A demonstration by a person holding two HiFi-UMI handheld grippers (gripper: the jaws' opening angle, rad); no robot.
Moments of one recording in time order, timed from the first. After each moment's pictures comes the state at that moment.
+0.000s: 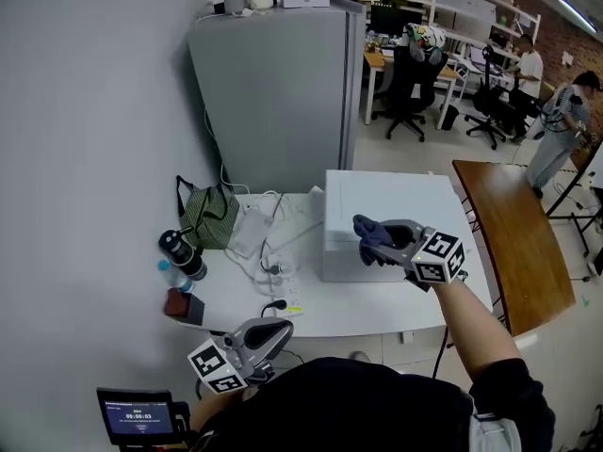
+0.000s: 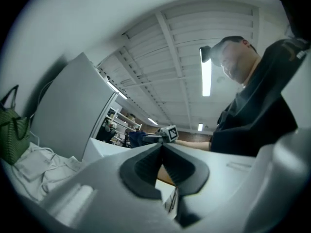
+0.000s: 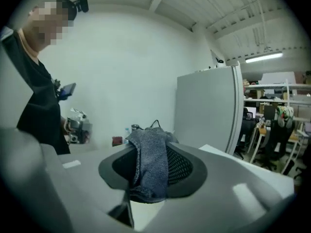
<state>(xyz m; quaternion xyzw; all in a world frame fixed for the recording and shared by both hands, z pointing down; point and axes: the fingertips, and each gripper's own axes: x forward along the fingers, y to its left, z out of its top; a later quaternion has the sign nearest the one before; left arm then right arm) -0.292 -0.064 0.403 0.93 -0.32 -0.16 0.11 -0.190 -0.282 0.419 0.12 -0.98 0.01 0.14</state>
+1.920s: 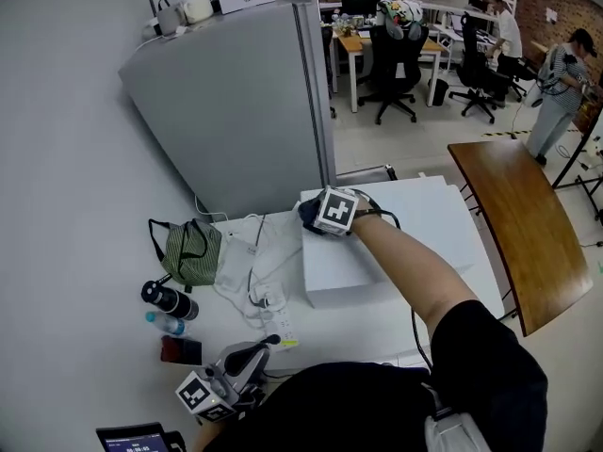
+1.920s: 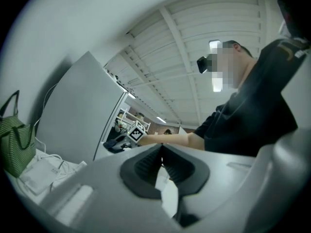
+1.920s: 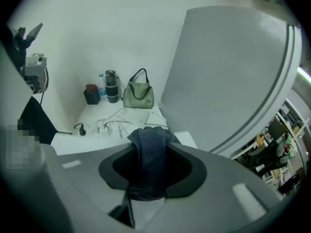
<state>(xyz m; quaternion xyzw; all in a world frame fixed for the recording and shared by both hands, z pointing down) -0.309 -0.145 0.410 0.91 -0.37 -0.14 0.11 -0.302 -0.475 0.561 0.06 -0.89 -0.05 0.45</state>
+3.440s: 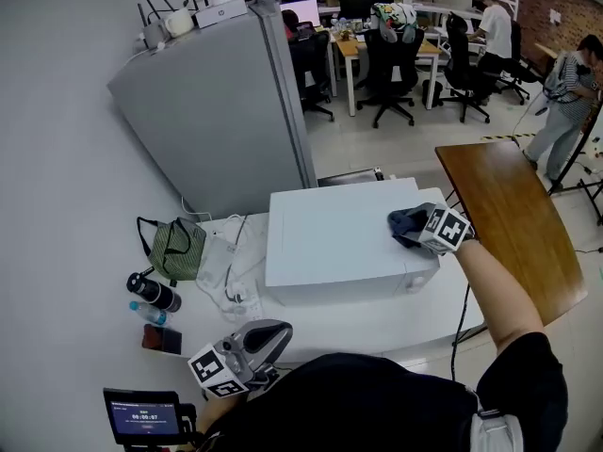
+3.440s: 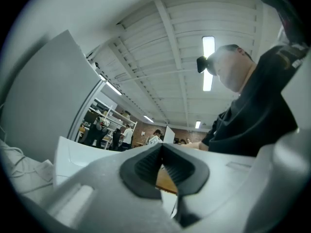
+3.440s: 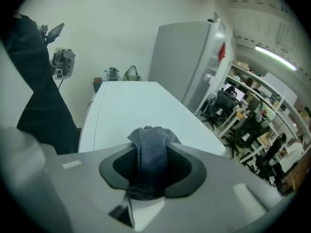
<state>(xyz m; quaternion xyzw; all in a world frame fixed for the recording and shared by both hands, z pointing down) -0.161 -0.180 0.392 0.94 -0.29 -0.15 0.10 0.034 -0.470 0.559 0.15 -0.89 -0.04 0.42</state>
